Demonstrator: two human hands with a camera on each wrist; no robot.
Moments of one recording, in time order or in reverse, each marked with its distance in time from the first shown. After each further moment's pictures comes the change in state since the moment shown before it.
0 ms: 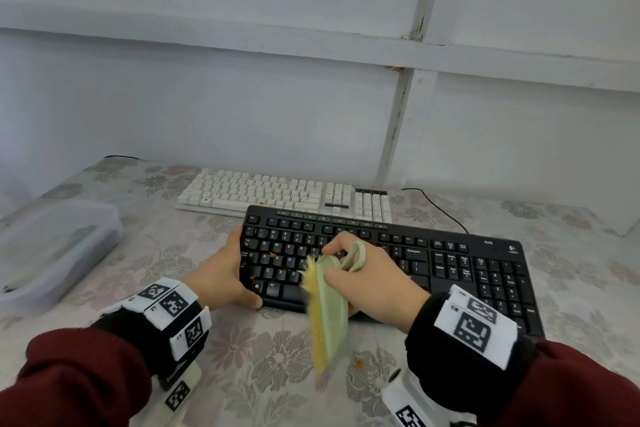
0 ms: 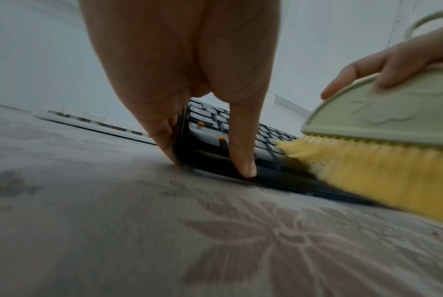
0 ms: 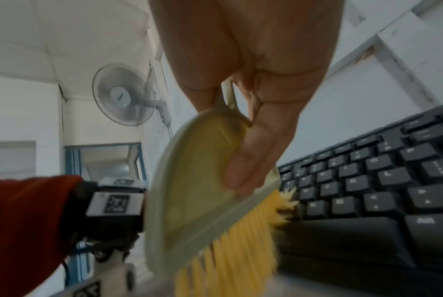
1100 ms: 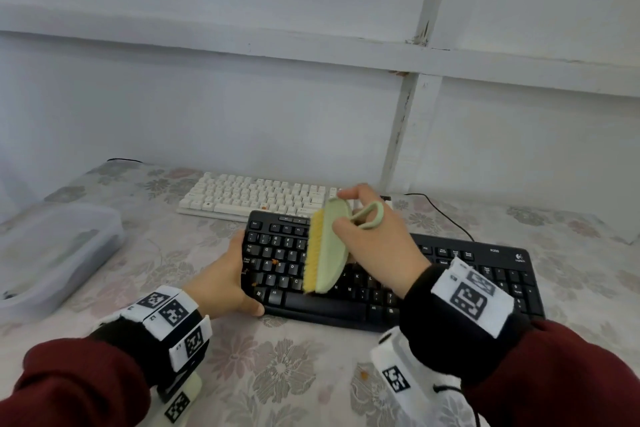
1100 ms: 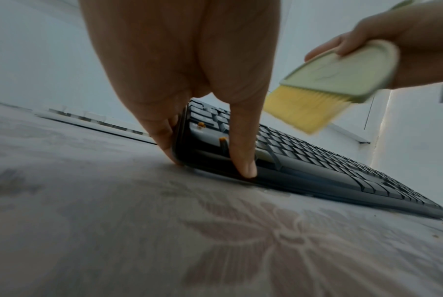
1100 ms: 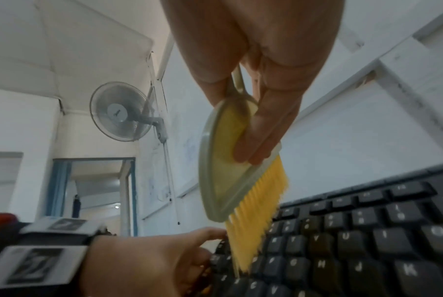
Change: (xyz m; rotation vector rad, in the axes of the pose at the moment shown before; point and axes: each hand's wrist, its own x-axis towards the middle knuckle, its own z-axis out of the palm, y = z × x) left_hand -0.002 0.002 -0.002 0.016 -0.004 -0.015; right_hand 0.028 -0.019 -0.015 0.073 0.250 -0.158
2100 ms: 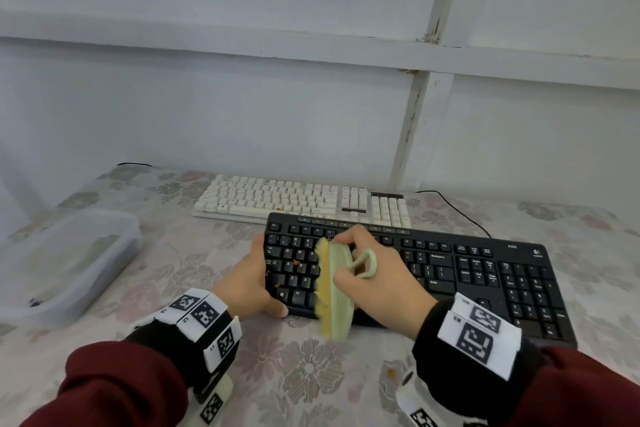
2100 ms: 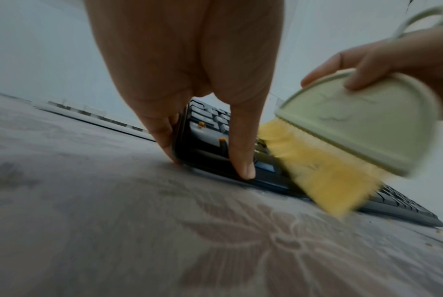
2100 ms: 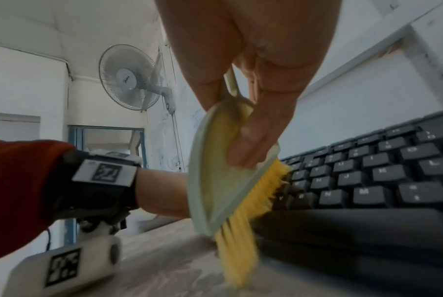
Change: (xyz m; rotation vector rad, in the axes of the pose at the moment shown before) left_hand 0.003 -0.004 0.000 -0.041 -0.010 0.050; right_hand -0.024 0.013 0.030 -0.175 -0.162 0.036
